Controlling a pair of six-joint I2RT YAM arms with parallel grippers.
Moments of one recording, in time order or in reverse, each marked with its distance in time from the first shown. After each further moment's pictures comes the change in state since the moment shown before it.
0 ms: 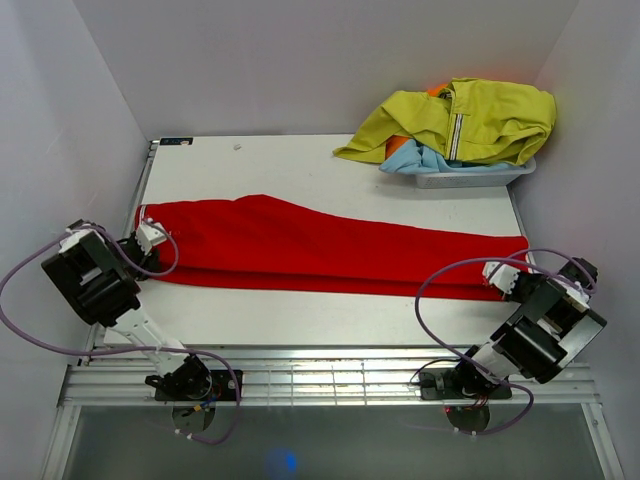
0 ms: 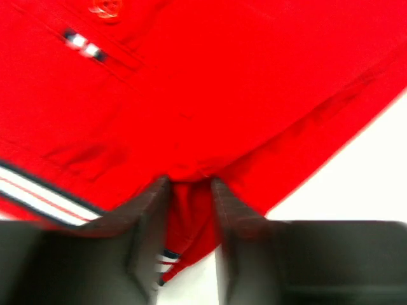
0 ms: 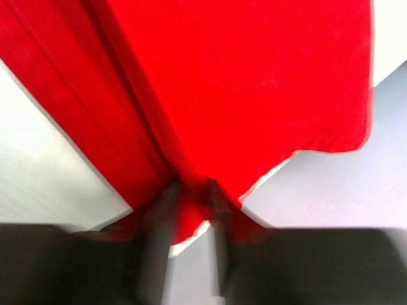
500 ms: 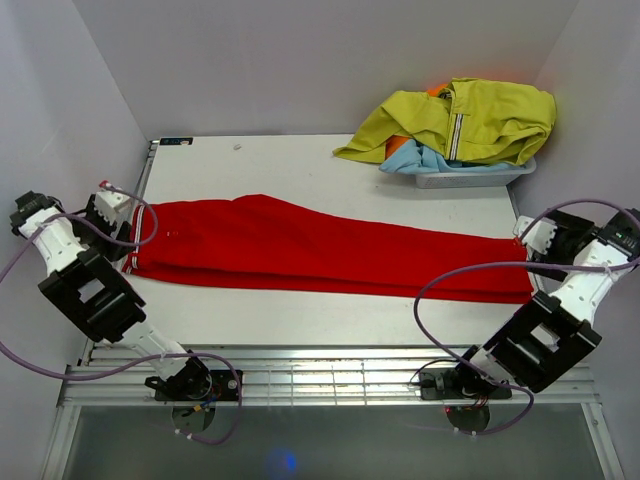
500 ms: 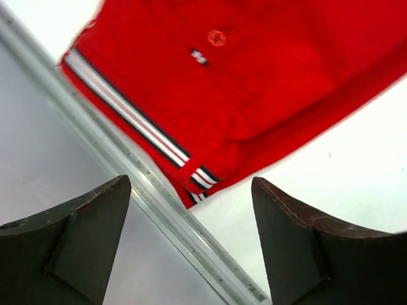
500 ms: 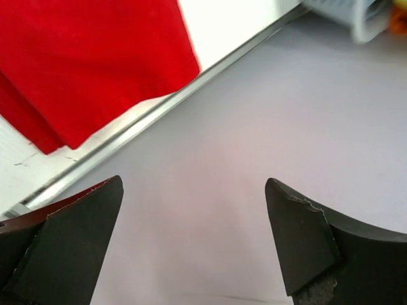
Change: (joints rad) left arm 0.068 -0.140 0.280 -0.317 0.028 -0.056; right arm 0.000 -0.056 0.497 -0.489 -0.025 0.007
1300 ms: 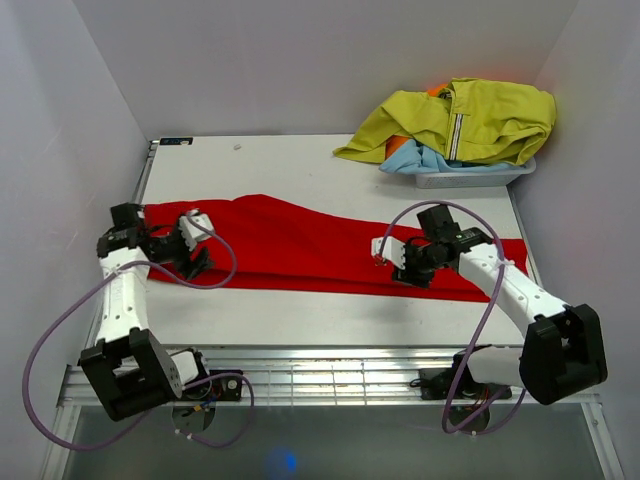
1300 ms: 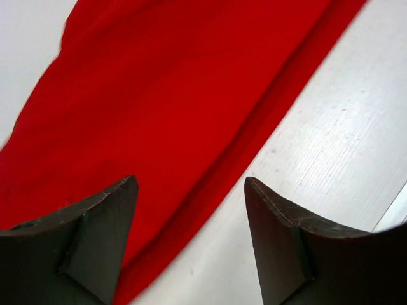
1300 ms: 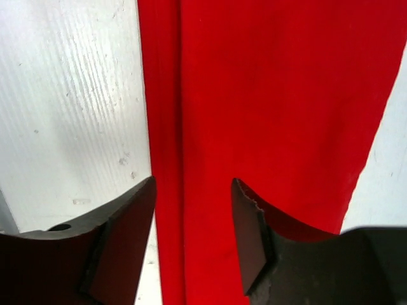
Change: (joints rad) left arm -0.353 -0.539 -0.494 0.200 0.148 -0.330; right arm 1.157 -0.079 -0.209 0.089 0.169 0.864
